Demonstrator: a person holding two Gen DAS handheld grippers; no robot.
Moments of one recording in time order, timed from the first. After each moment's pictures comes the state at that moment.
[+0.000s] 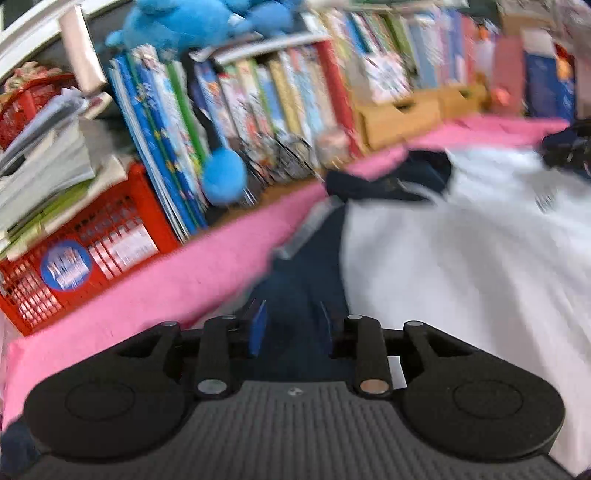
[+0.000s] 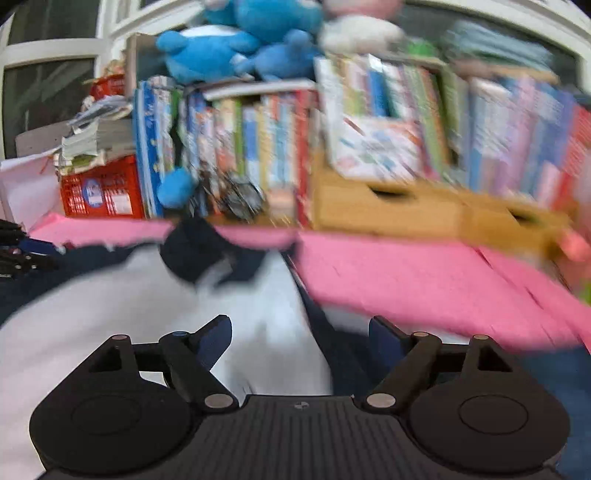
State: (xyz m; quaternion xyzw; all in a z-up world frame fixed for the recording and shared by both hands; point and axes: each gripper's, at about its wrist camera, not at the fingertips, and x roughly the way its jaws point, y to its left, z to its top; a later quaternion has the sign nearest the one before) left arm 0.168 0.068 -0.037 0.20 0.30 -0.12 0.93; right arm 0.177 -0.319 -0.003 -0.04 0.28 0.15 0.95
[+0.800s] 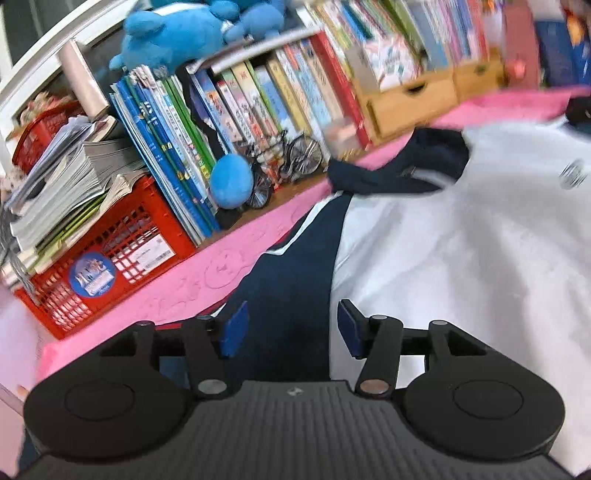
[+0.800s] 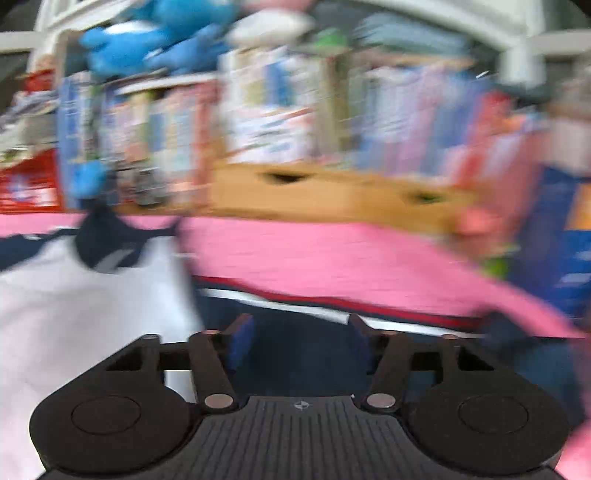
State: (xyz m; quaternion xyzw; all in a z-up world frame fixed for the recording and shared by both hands) left arm 0.173 0.024 -0.043 0.25 0.28 -0.03 0.93; right arm 0.197 -0.339 -0.015 -0.04 0.29 0.07 0.95
